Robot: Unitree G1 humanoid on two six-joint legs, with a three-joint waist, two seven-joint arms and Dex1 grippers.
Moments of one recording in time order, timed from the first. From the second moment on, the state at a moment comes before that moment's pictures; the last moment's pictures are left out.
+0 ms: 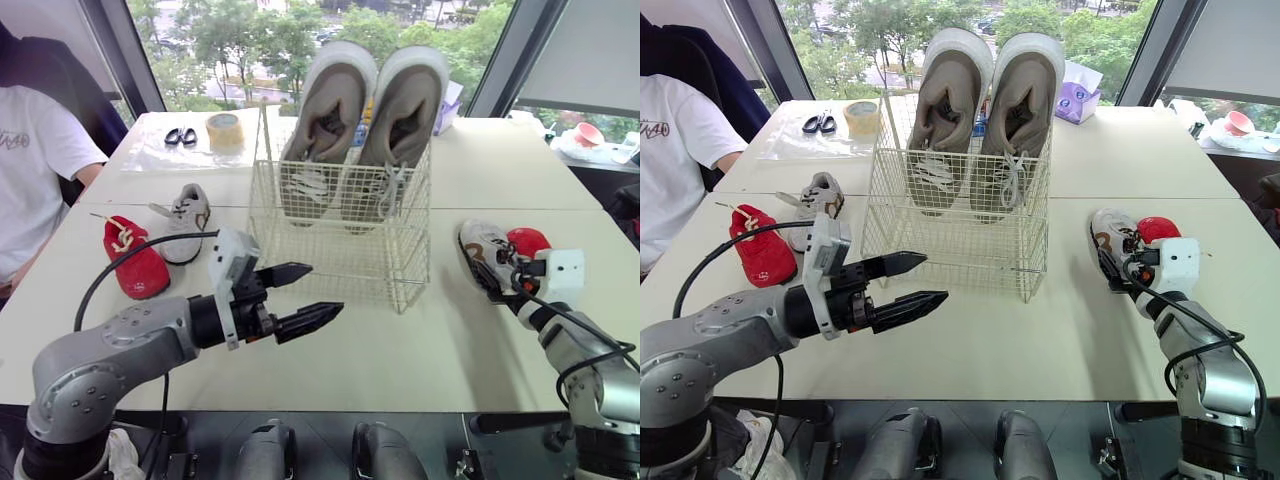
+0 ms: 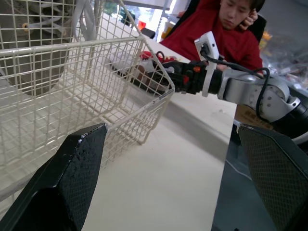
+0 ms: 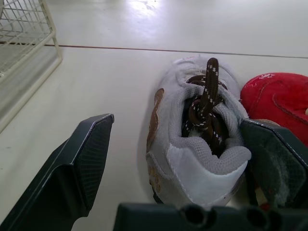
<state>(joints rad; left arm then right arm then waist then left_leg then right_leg) -0.26 0.61 0.16 -0.75 -1.21 1.01 -0.34 -0.10 -0.52 -0.38 -0.11 0.41 0.49 0.27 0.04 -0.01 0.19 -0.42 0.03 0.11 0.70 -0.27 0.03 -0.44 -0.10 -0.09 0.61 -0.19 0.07</state>
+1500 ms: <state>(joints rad) -1.05 0.74 0.38 0.20 -1.39 0.93 -0.56 -1.13 -0.80 -0.14 -0.17 0.40 0.25 0.65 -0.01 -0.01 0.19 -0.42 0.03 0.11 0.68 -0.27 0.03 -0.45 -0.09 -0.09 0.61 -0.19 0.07</state>
